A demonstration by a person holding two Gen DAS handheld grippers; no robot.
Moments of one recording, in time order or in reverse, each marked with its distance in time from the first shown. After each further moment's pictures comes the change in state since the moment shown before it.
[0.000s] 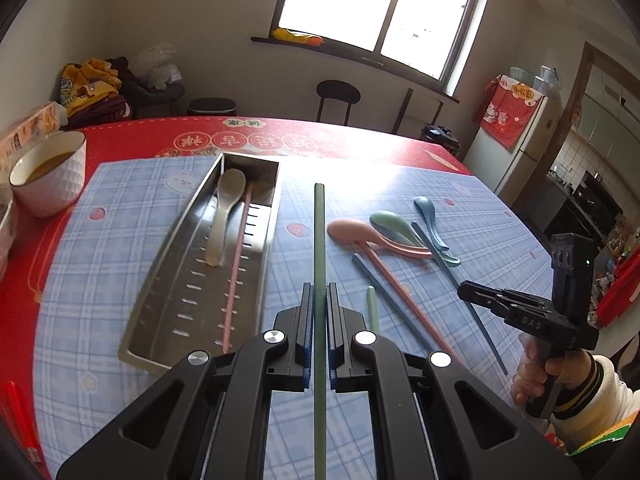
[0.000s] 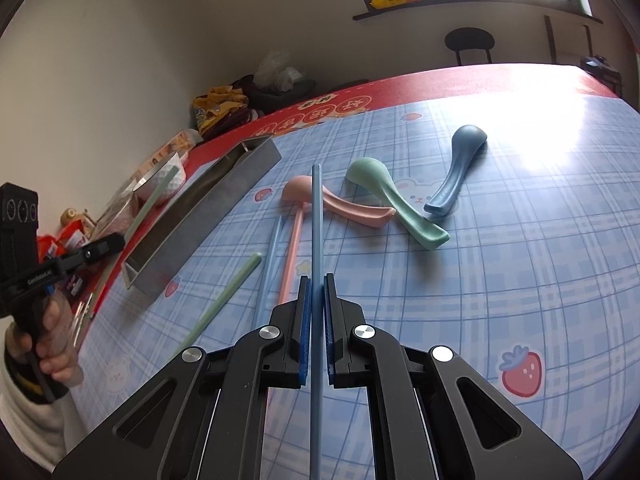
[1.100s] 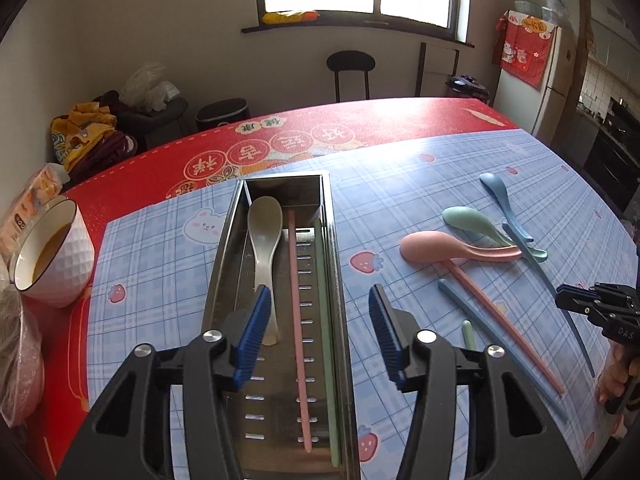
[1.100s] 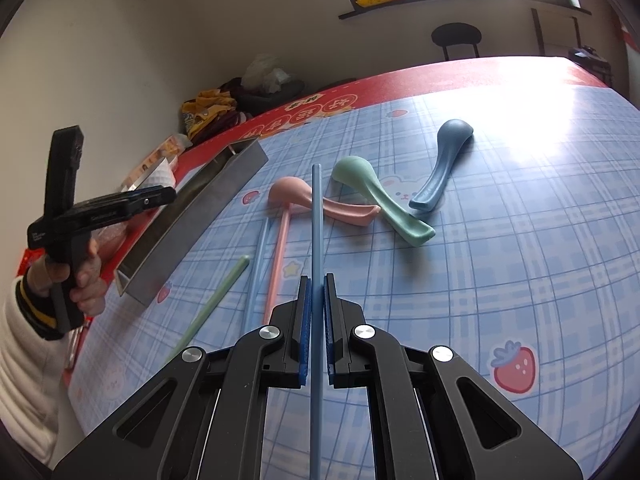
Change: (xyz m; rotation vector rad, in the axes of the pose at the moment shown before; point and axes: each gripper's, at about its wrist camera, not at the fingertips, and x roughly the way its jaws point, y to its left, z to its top) left arm 0.064 0.010 0.042 0.210 0.072 0.156; right arm 0.002 -0.007 0.000 0.045 -0.003 -0.029
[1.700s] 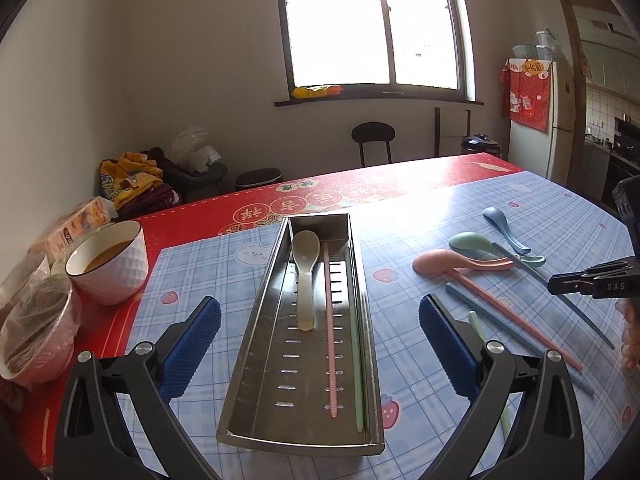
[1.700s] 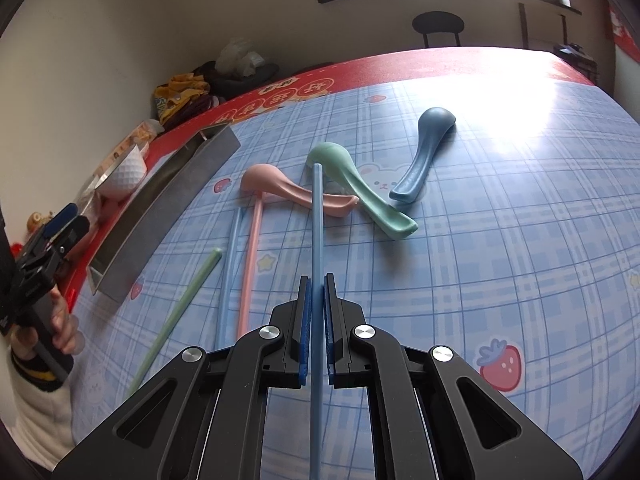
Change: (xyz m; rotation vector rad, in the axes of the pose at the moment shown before) left arm -0.054 0.002 -0.056 -0.021 -0.282 0.110; right arm 0.009 0.008 0.010 -0.006 0.080 -0.117
